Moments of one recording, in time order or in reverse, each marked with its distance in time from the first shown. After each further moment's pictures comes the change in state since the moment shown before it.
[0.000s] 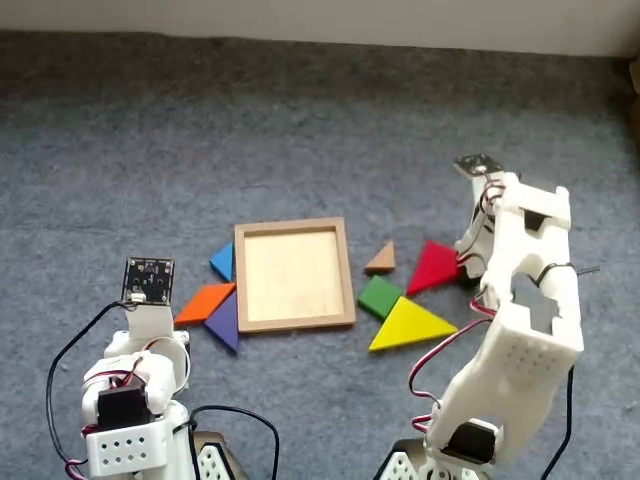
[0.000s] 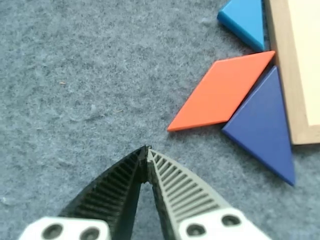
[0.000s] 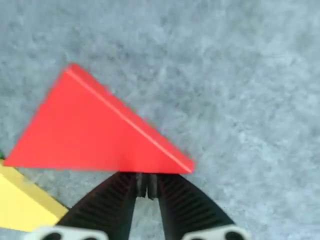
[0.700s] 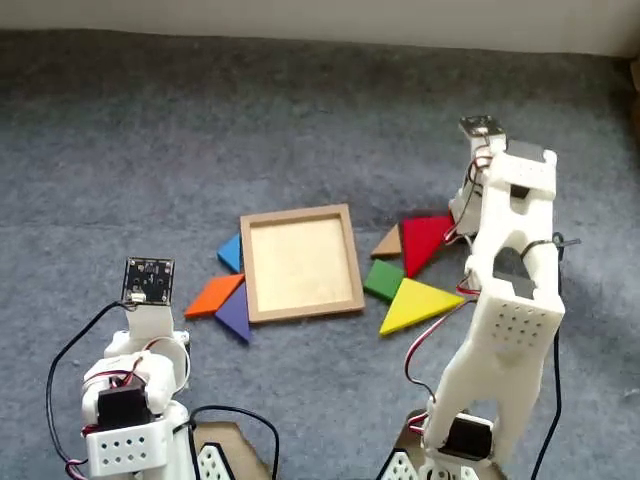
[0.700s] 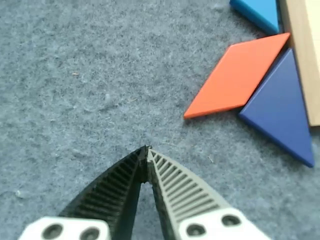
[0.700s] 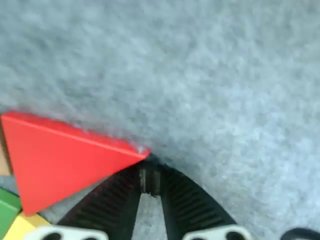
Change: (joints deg) left arm 0.0 0.0 0.0 0.0 0.0; right arm -5.0 9.9 -23.8 8.4 -10.1
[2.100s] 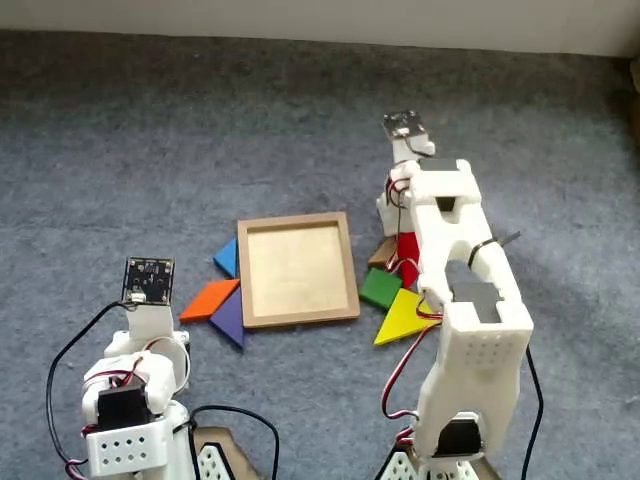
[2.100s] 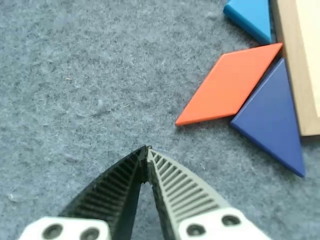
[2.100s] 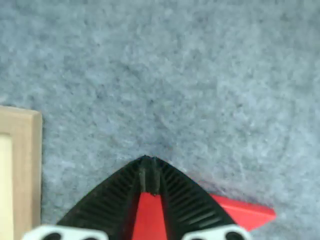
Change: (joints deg) left arm 0.0 0.0 0.0 0.0 0.0; right arm -14.7 -11.5 23.9 -21.2 -12.1
